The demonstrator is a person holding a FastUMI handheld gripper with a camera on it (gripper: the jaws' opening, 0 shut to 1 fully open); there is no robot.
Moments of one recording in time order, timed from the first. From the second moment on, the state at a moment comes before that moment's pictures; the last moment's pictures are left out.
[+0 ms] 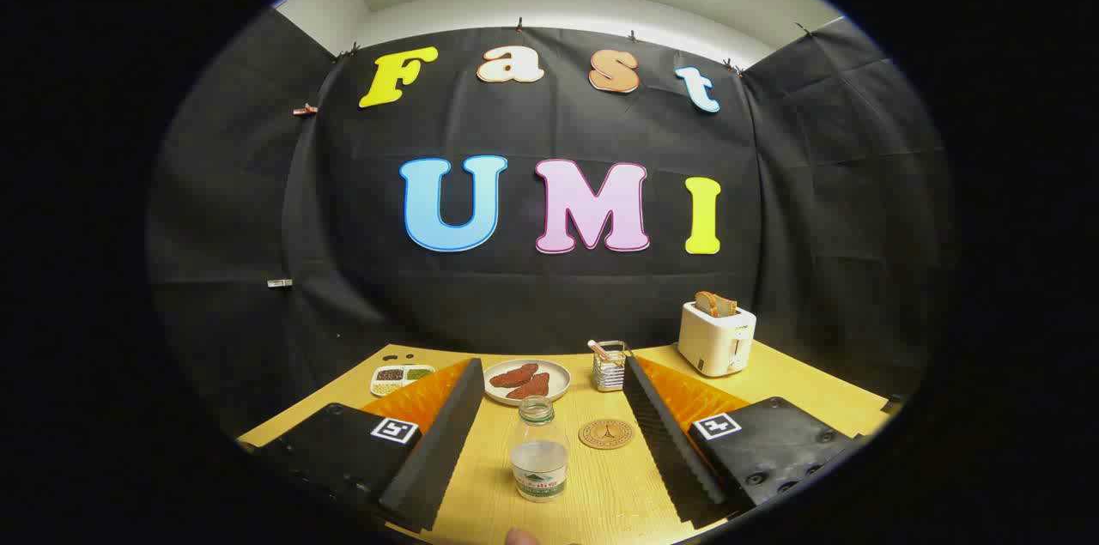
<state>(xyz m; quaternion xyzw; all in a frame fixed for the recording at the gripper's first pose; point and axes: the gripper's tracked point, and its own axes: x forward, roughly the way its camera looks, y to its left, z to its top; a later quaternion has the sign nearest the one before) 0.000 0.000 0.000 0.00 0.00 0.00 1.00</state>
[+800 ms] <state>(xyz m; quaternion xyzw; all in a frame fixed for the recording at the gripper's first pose) -0.001 0.000 -0.012 0.01 0.01 0.00 1.00</state>
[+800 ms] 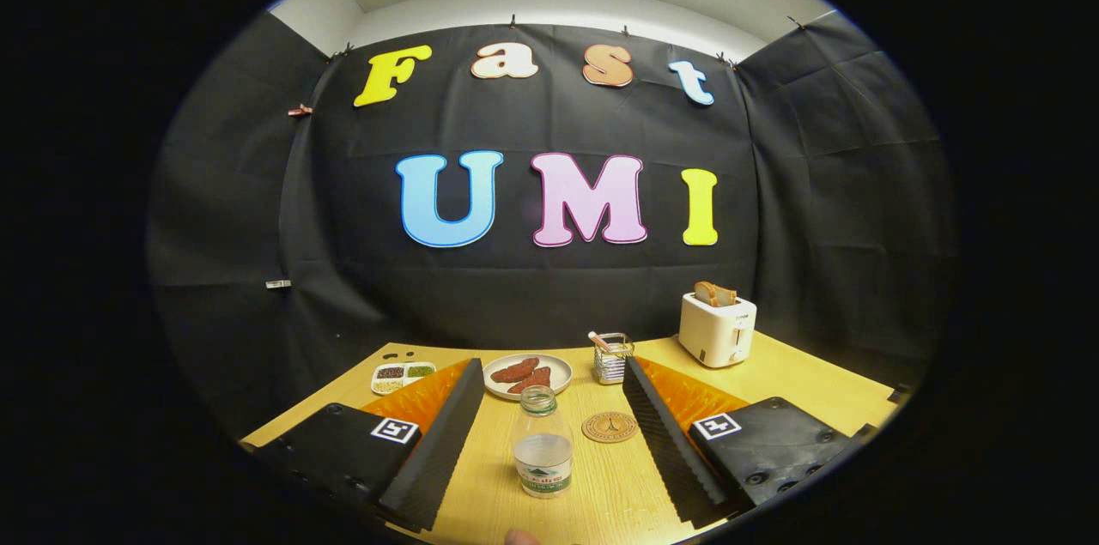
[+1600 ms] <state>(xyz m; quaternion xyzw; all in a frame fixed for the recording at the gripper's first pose) 0.035 0.013 -0.150 0.00 0.03 0.01 1.00</state>
